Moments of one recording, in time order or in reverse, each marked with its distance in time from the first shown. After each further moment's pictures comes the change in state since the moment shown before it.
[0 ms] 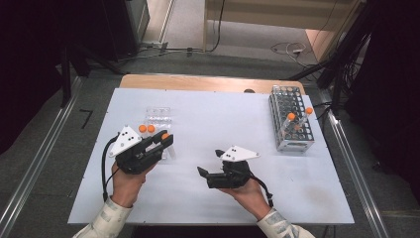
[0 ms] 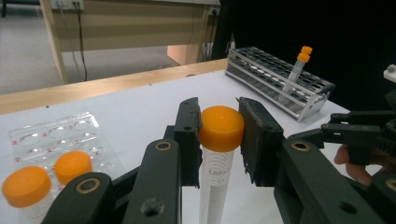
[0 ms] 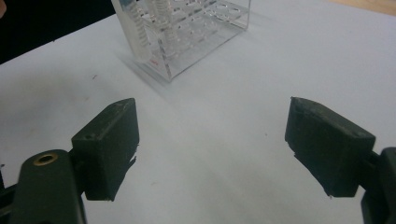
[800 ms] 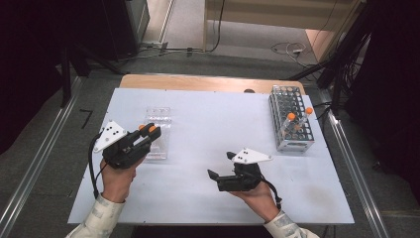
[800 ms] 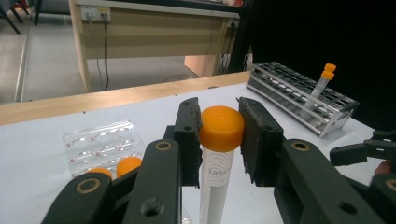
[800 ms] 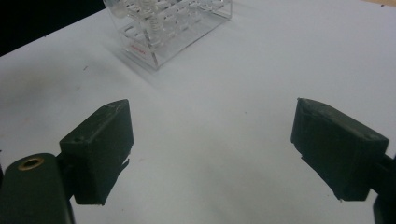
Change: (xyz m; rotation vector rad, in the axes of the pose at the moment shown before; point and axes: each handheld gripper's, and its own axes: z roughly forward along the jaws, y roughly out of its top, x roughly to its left) left arm 0.020 0.008 -0.013 -0.044 0.070 -0.024; right arm -0.013 -0.012 -0.020 0.012 -0.021 0.024
